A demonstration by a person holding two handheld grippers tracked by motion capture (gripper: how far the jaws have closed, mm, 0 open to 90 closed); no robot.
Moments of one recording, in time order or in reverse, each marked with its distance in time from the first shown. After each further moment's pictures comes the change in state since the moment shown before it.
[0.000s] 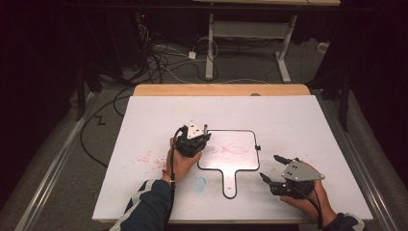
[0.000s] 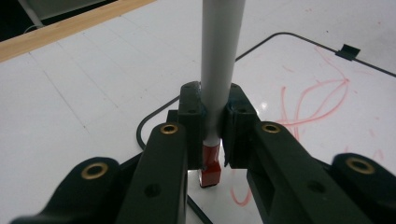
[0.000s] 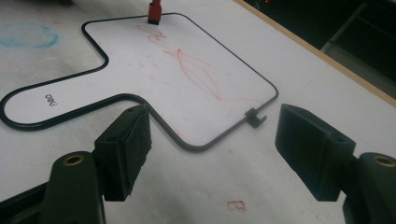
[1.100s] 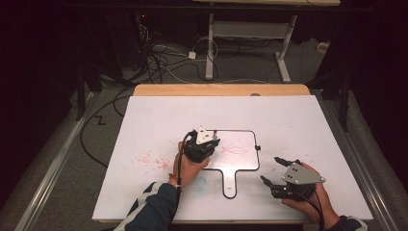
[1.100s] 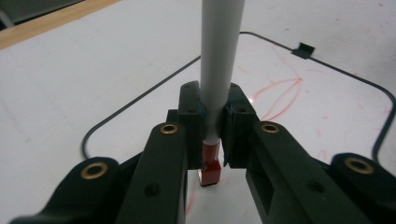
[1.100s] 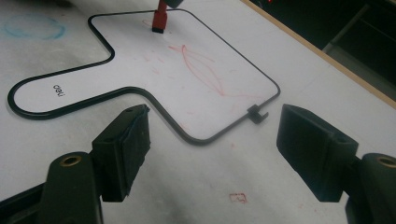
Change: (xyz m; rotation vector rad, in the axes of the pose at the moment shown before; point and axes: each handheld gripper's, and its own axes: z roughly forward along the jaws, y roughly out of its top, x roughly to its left) left arm -0.022 0.003 -0.002 0.038 -0.022 0.028; right arm 0.003 -0.001 -0.005 0.008 0.002 -0.020
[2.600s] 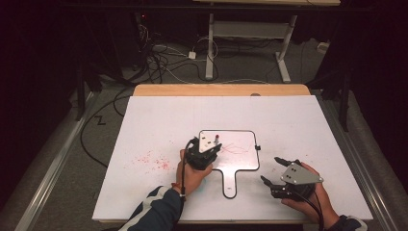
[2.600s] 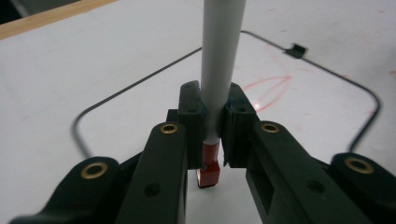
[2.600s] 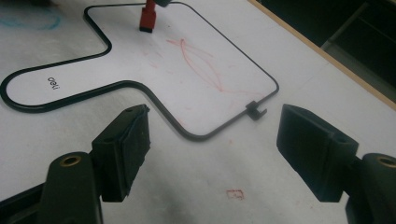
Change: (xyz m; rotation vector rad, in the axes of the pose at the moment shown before) left arm -0.041 -0.003 0.001 -0.031 0.014 0.023; right arm 0.001 0.000 0.001 0.022 -0.009 -0.017
